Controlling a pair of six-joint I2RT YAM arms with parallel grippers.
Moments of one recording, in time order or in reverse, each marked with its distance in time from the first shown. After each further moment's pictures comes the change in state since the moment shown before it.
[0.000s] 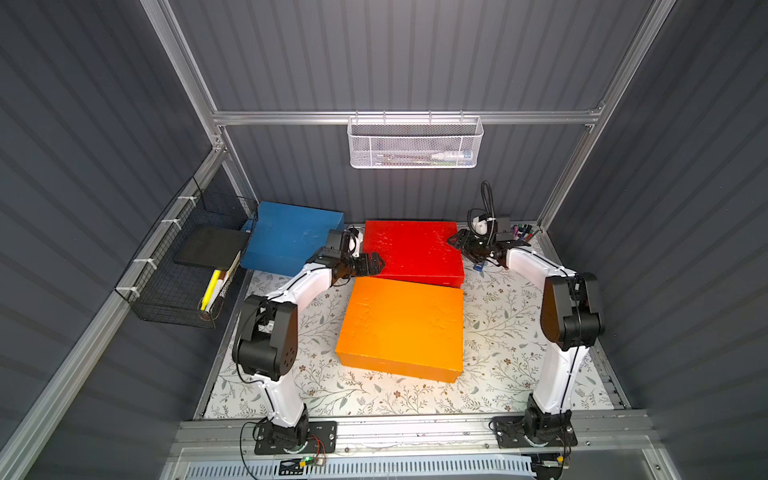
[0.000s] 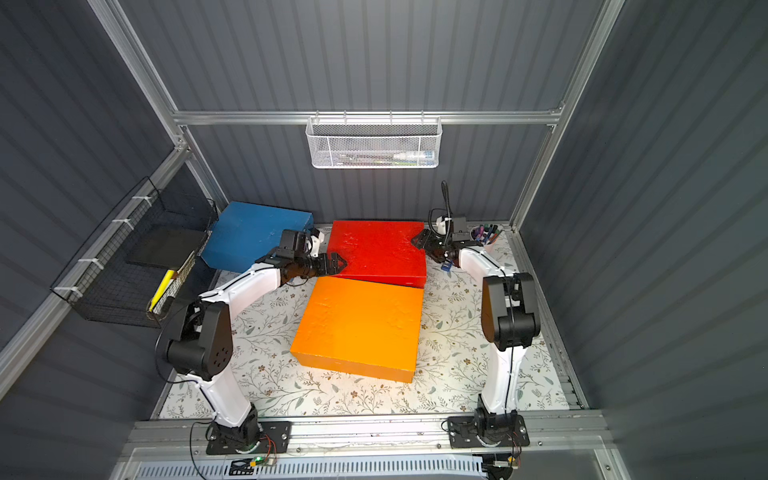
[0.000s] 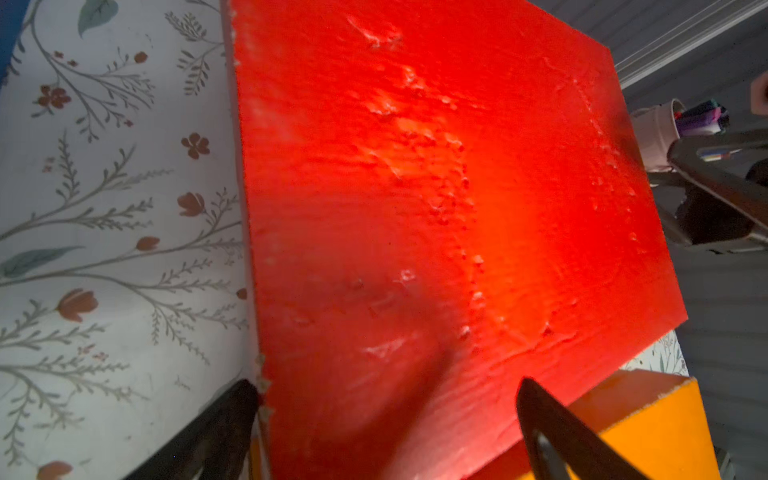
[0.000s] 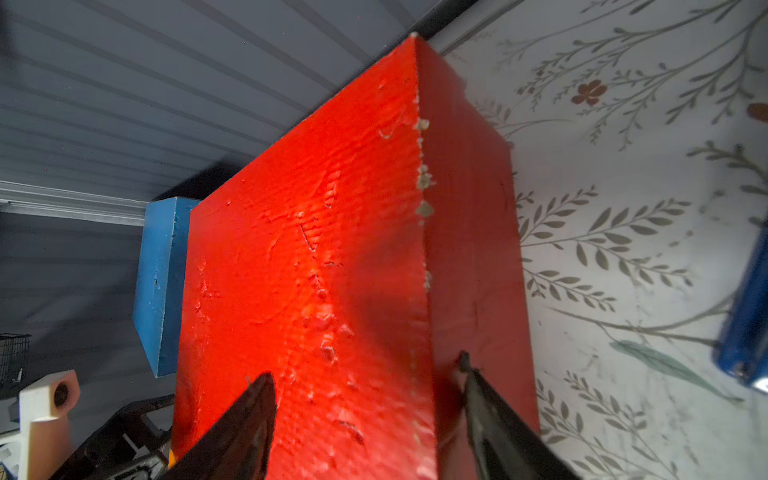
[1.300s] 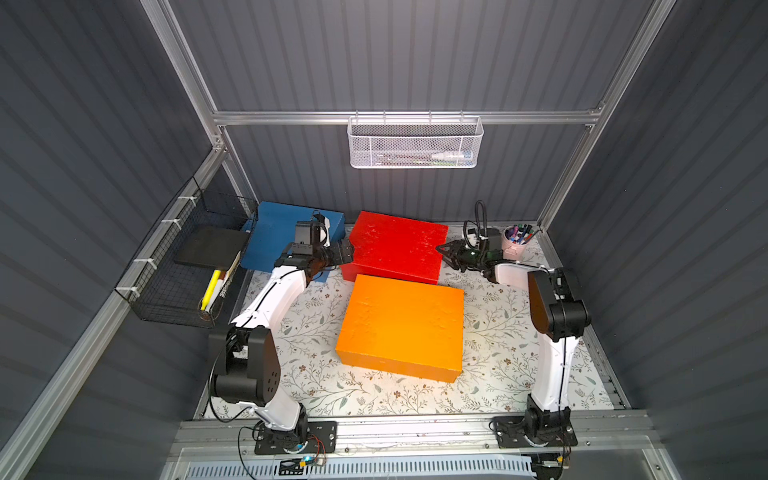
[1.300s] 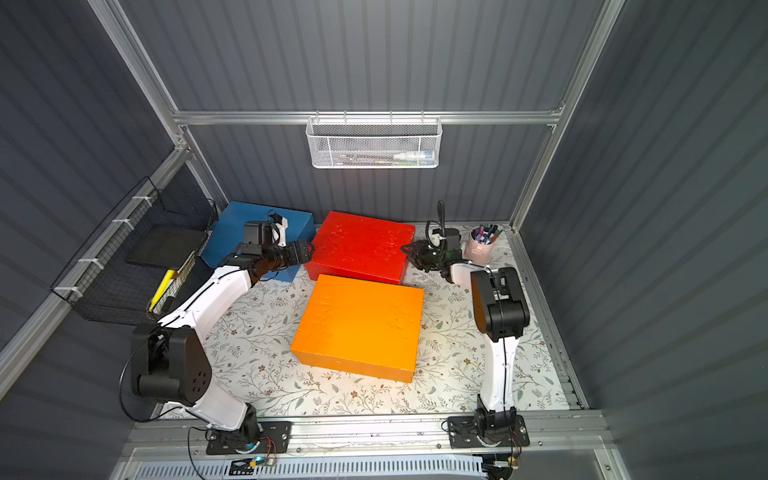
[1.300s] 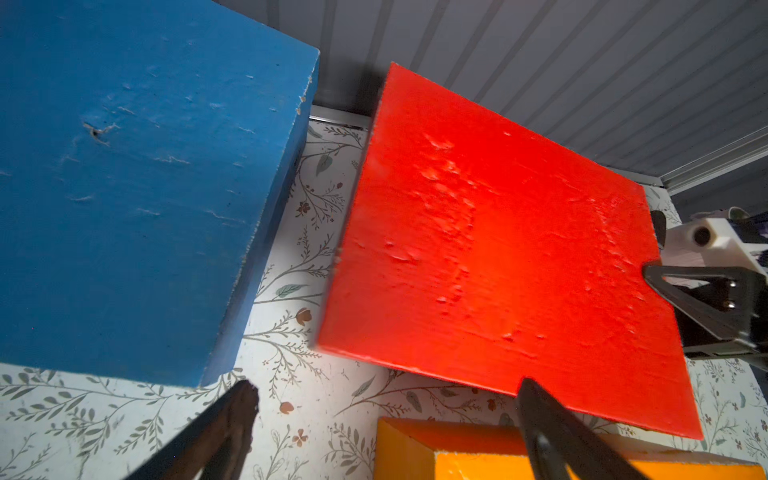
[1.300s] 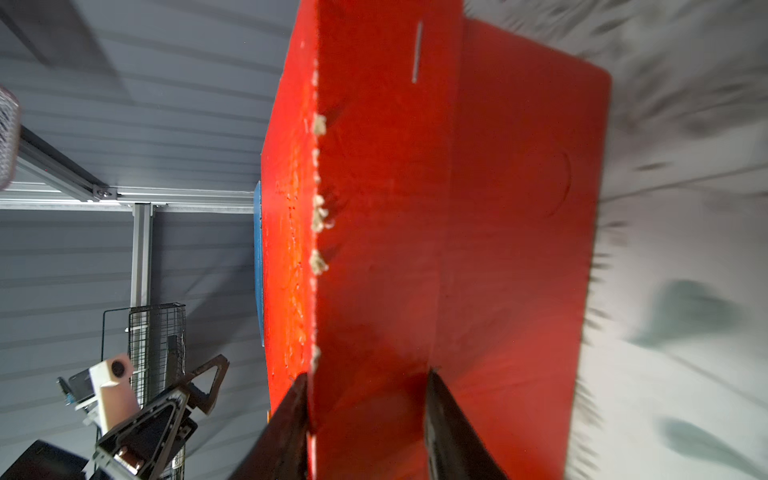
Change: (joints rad) left arm 0.144 -0.177 0.006 -0.064 -0.176 0.068; right arm -0.021 0.095 -0.194 0.479 -0.272 0.341
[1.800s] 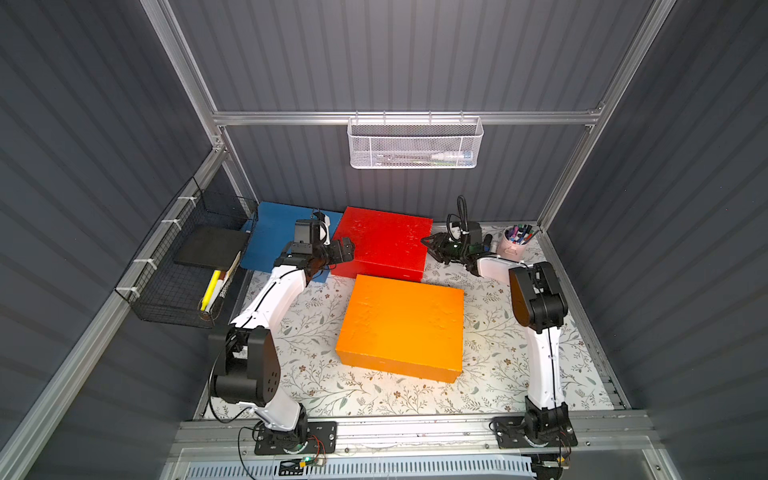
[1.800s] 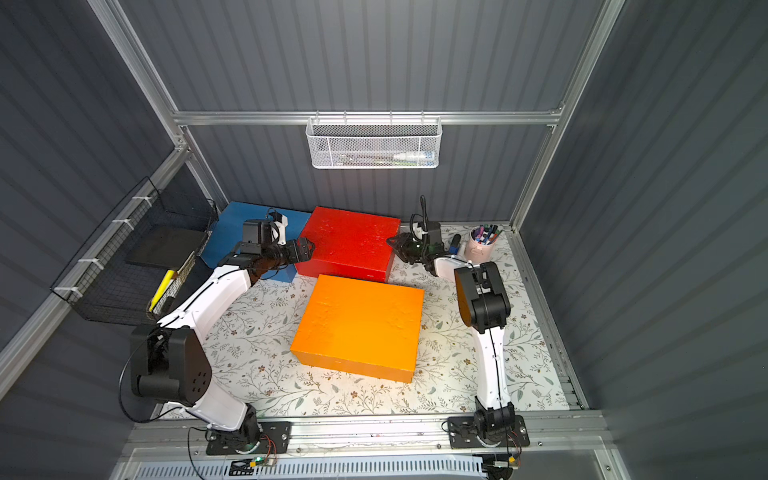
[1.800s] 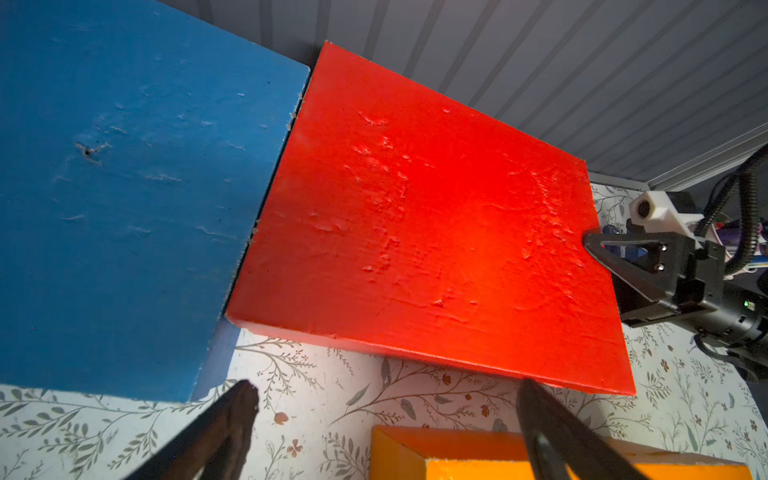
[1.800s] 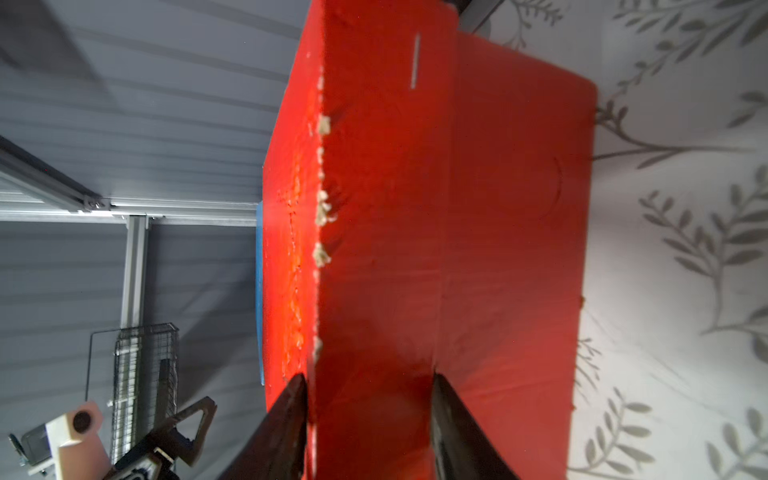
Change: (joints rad) left arm 0.000 -0.002 0.007 0.011 0.012 0.001; right arm 0.129 0.176 0.251 -0.003 0.094 0.077
